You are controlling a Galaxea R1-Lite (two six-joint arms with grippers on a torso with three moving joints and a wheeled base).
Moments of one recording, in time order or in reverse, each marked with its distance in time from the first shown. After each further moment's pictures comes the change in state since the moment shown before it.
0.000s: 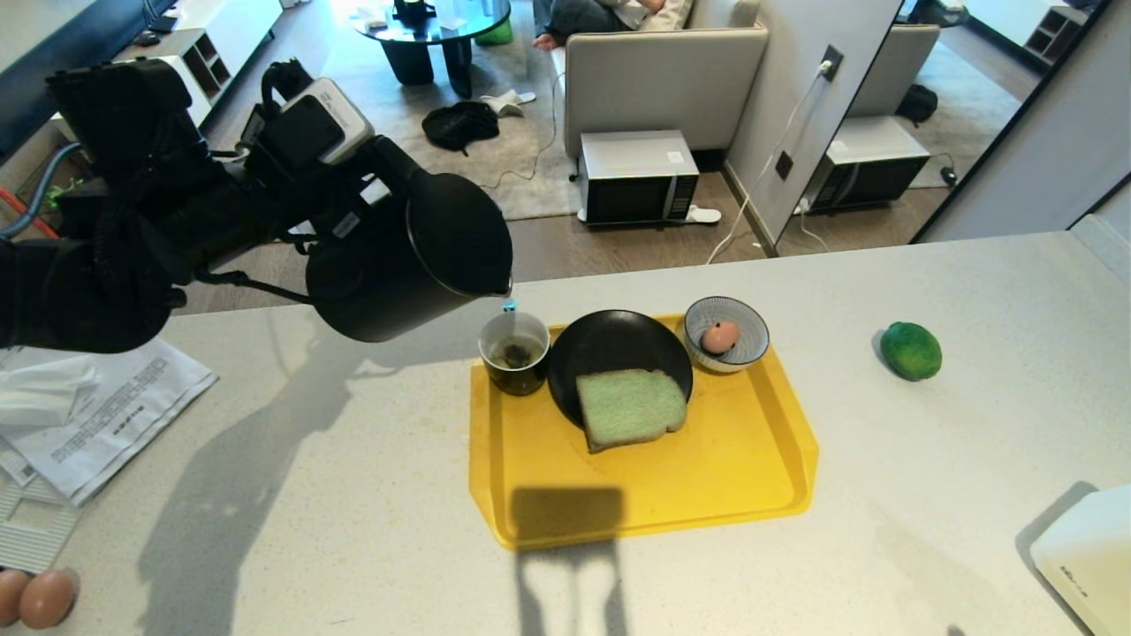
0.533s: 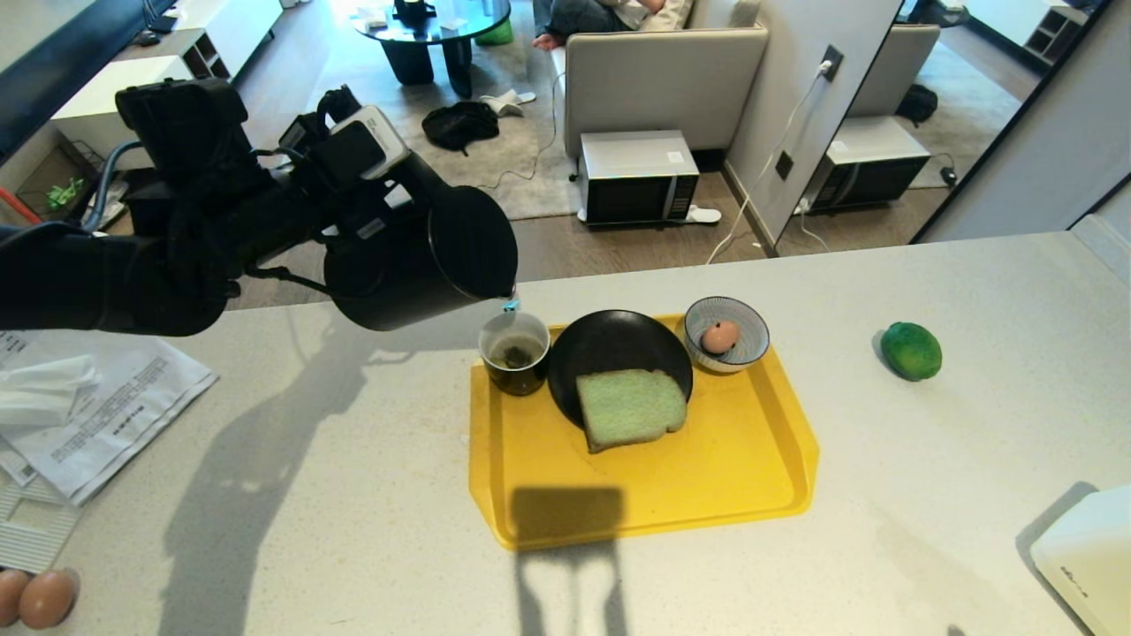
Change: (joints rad) left arm -0.020 0.117 -0.114 0.003 -0.005 0.096; right arm 0.000 0.000 0.000 0.000 0.000 0.000
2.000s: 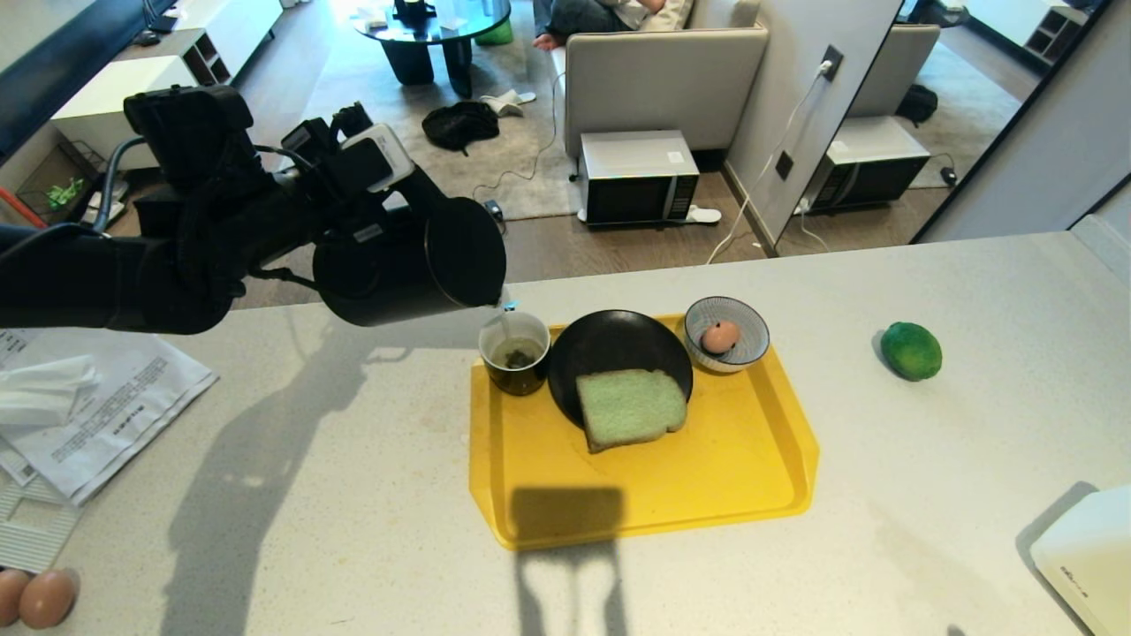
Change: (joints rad) left arm 0.014 0.030 -0.030 0.008 -0.003 0.103; right arm 0.000 0.000 0.000 -0.001 0.000 0.000
